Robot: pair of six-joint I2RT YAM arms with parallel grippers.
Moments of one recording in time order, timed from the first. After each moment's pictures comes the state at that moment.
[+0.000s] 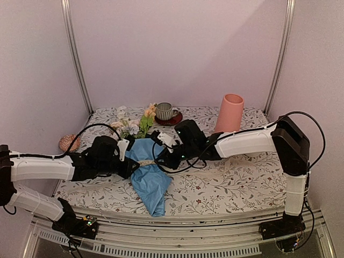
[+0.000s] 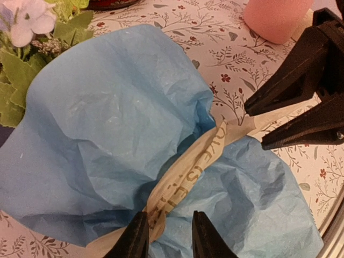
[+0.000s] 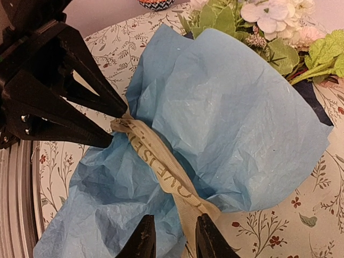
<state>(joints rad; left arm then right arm) -0.75 1.23 0.54 0.01 -0.05 -0.25 0.96 2.01 1.36 0.04 -0.29 -0.05</state>
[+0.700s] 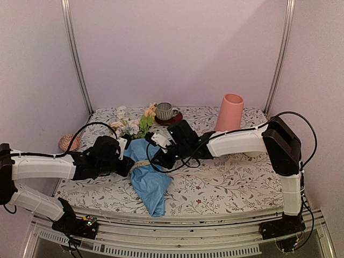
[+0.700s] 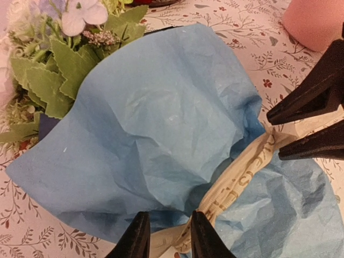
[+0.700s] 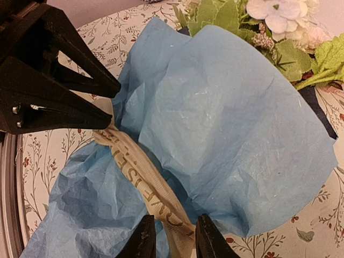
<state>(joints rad) -0.75 1.25 0.56 -0.03 -0.23 -0.26 0.97 2.11 1.48 -0.03 -0.25 -0.09</state>
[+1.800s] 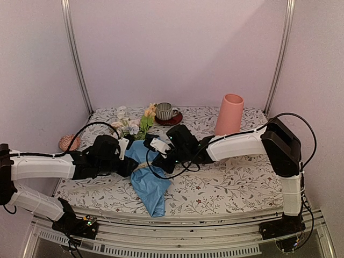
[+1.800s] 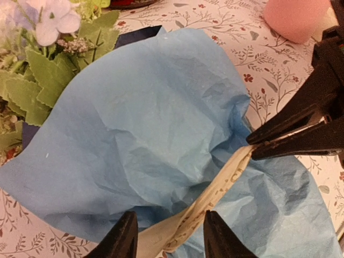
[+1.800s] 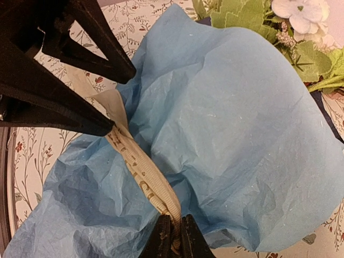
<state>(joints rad) -0.75 1.25 0.57 -0.04 -0.16 -0.23 1.00 2.11 1.44 0.00 -0.22 -0.16</state>
